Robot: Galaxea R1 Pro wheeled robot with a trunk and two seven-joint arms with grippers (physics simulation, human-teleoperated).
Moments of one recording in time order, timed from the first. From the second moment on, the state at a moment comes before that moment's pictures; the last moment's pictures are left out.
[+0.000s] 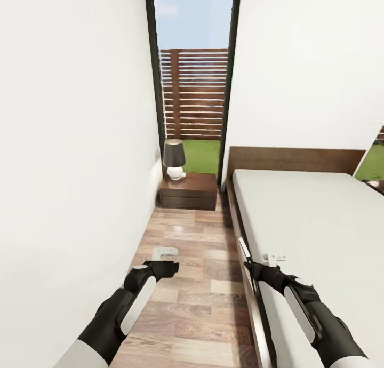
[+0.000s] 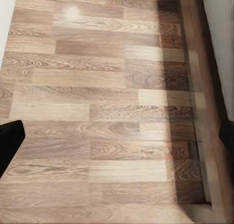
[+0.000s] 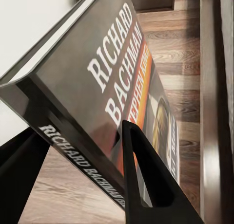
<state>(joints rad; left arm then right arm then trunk) -0.50 -0.05 -0.39 -1.17 0.45 0.66 0.36 -0.43 -0.16 0.07 -1.05 -0.29 0.40 0.21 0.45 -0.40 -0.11</state>
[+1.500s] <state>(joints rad) -0.50 -0.05 -0.41 -1.17 0.45 0.66 0.36 -0.43 -0.16 0.06 -1.05 -0.29 0.40 0.21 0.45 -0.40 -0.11</state>
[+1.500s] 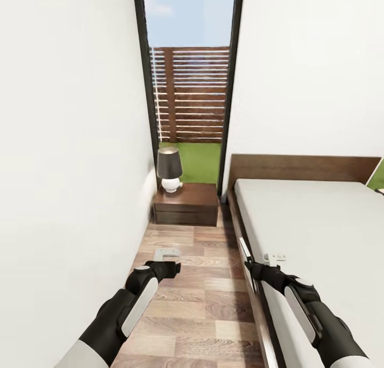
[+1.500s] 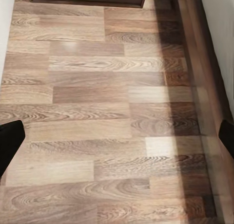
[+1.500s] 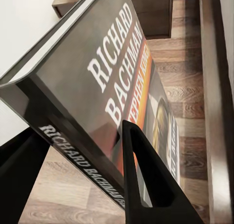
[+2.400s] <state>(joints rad) -0.50 -0.05 -0.42 -1.17 0.45 0.66 0.36 -0.43 -0.16 0.07 -1.08 -0.29 0.41 0.21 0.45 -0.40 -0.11</state>
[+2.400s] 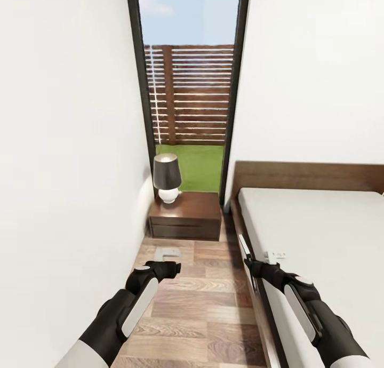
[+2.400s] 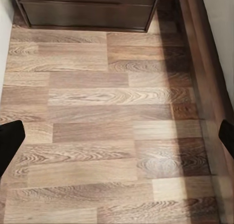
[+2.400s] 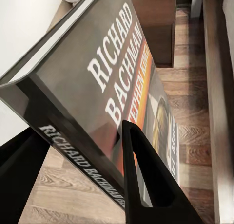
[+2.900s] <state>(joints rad) -0.50 -0.05 -0.42 -1.17 0.45 0.65 0.36 -0.43 -0.16 0.06 -1.09 -0.29 0.41 0.21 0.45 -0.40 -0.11</state>
